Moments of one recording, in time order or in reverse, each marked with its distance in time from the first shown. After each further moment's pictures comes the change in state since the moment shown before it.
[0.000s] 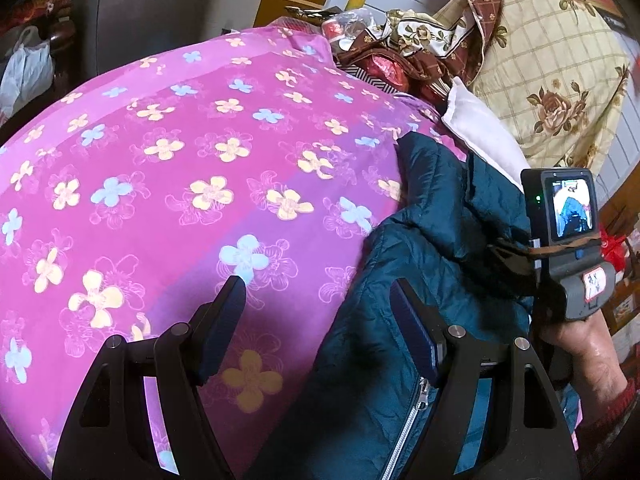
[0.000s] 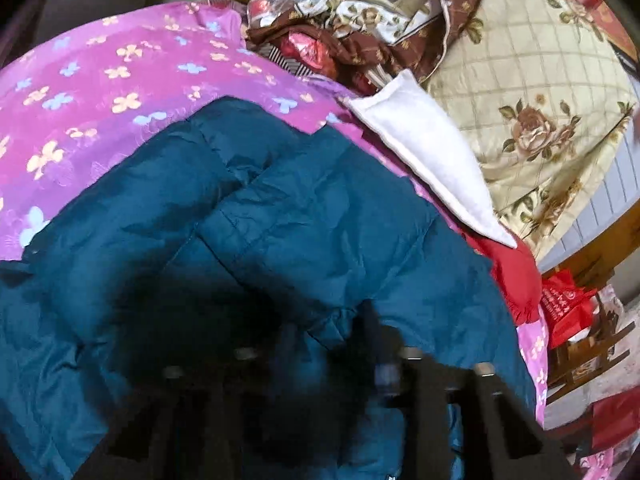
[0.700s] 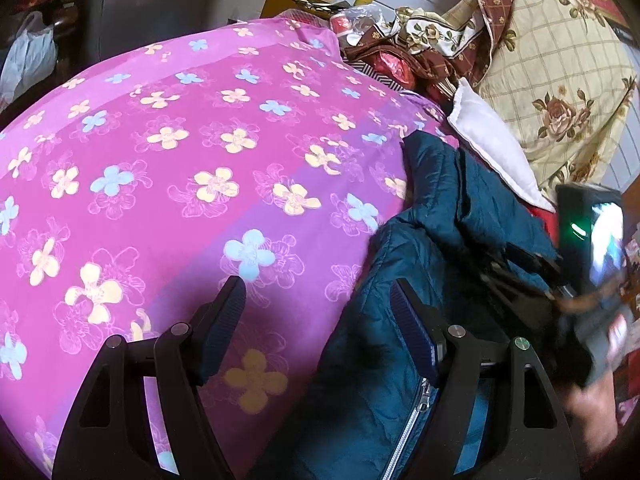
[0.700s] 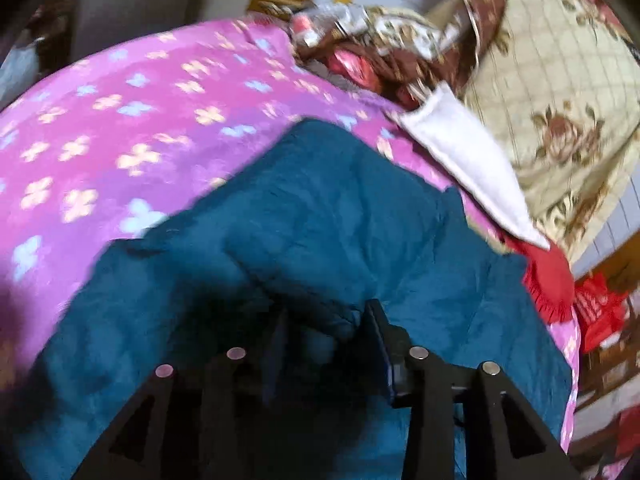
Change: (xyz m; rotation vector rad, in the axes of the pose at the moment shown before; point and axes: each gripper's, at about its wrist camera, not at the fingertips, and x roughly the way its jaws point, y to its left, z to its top) left arm 0.003 0.010 -0.001 -0.038 0.023 -0.007; right arm -0.068 0.044 -0.020 -0.018 -0.094 0.172
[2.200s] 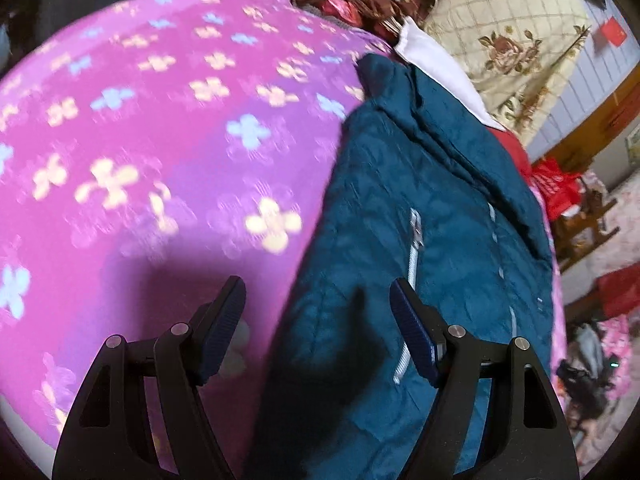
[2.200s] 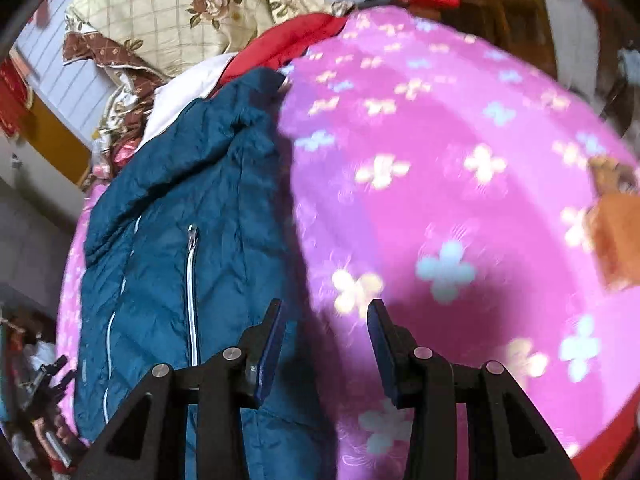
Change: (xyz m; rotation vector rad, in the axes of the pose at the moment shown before) left arm -0.038 0.042 -0.069 0.129 0.223 -0.186; right arm -0.168 -0.280 -0.473 1.108 0.108 0.207
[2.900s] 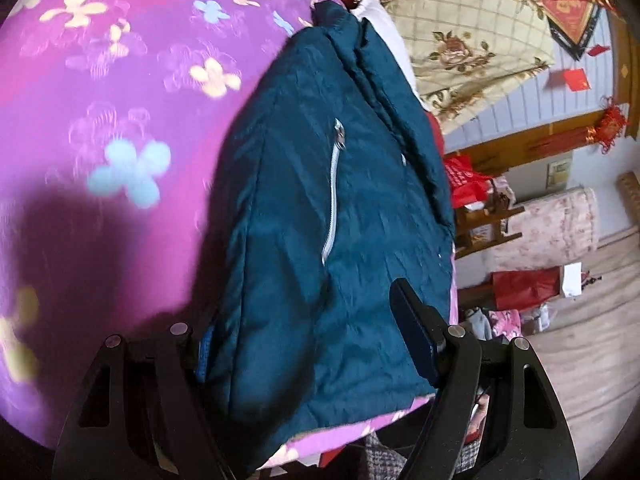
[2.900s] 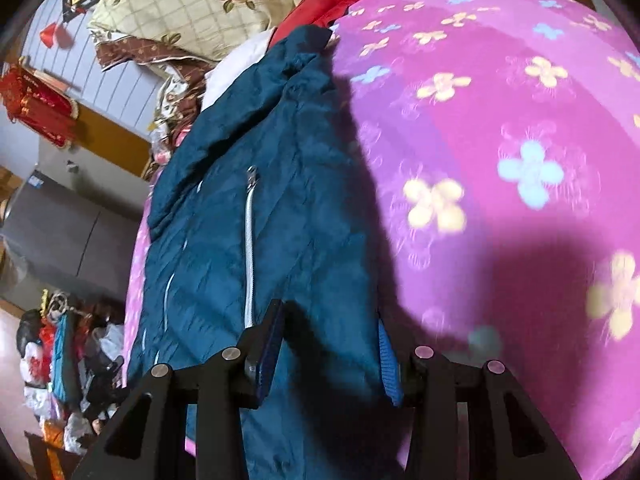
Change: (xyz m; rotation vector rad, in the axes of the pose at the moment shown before) left arm -0.009 0.014 -0.069 -0.158 0.156 -0.404; right arm 0.021 0.004 -0.043 0.050 0.092 0.295
